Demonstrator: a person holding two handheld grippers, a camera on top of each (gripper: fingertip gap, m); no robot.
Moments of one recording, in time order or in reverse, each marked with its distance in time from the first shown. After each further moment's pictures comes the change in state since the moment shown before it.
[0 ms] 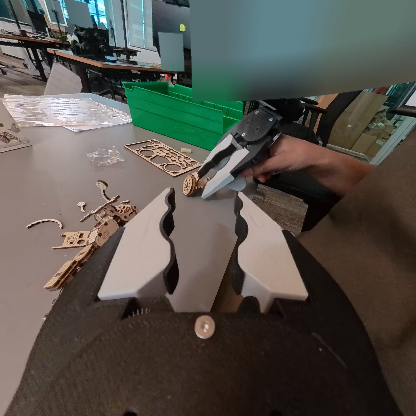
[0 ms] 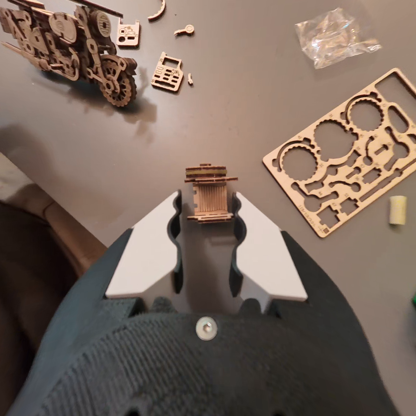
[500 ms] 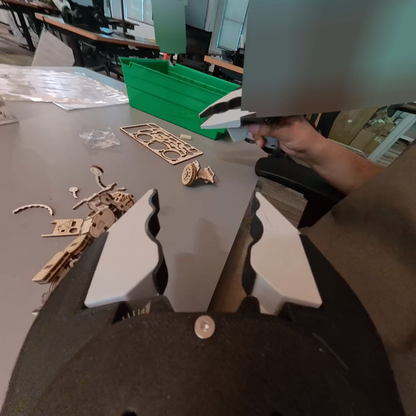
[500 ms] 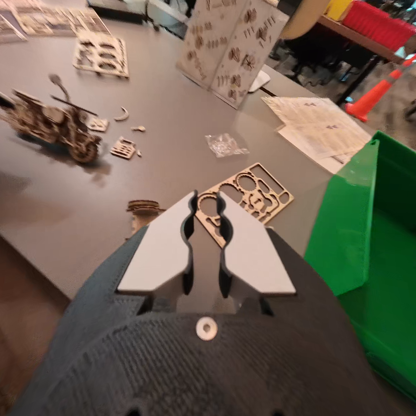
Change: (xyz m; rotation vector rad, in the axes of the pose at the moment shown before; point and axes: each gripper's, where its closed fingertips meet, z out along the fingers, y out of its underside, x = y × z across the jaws) left arm -0.004 0.011 0.006 -0.064 0.000 -0.055; right arm 0.059 -0.047 -0.061 0.388 0.245 -0.149
